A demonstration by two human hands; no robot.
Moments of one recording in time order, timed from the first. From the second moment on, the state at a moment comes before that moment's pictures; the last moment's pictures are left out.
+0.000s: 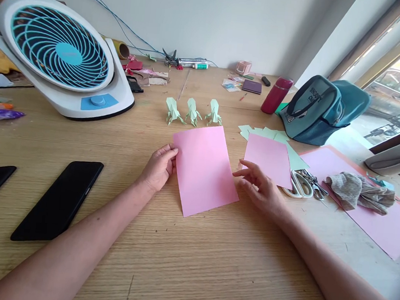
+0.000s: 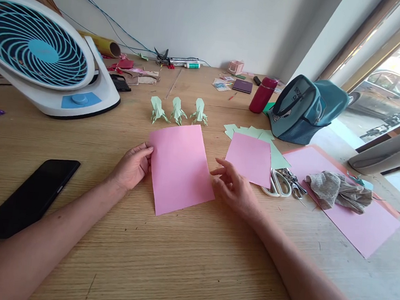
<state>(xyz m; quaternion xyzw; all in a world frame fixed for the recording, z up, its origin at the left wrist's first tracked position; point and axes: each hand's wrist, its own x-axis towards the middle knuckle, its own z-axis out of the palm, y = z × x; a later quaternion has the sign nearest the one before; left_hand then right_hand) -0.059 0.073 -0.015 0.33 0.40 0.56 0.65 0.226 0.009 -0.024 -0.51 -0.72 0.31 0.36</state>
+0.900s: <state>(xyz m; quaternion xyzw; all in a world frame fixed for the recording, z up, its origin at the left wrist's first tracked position) -0.053 0.067 -0.020 0.42 0.43 0.54 0.59 0.226 0.004 -0.019 -0.47 -0.69 0.44 0.33</state>
